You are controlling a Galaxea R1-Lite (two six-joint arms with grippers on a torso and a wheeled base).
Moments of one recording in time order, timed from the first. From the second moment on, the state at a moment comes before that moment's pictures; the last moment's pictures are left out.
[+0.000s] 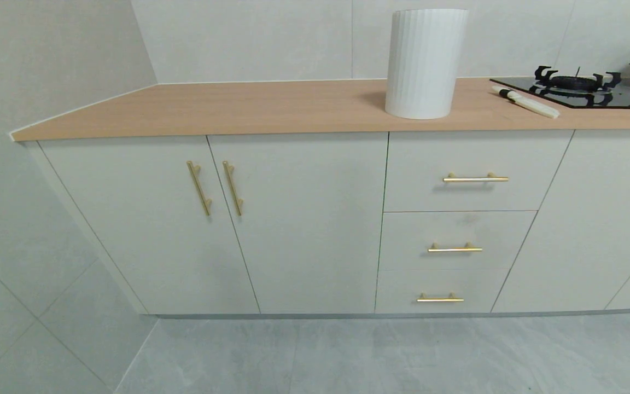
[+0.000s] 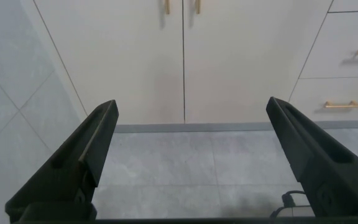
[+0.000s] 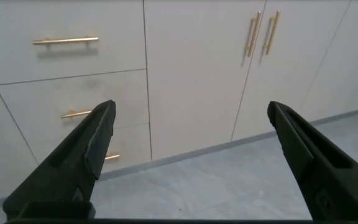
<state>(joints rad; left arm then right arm) 0.00 0.00 0.00 0.00 -0.01 0.01 0.01 0.07 -0.22 0.00 -0.36 -0.09</state>
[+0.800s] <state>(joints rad) 0.00 0.00 0.00 0.00 -0.01 0.01 0.00 0.00 0.00 -0.01 -0.02 -0.02</state>
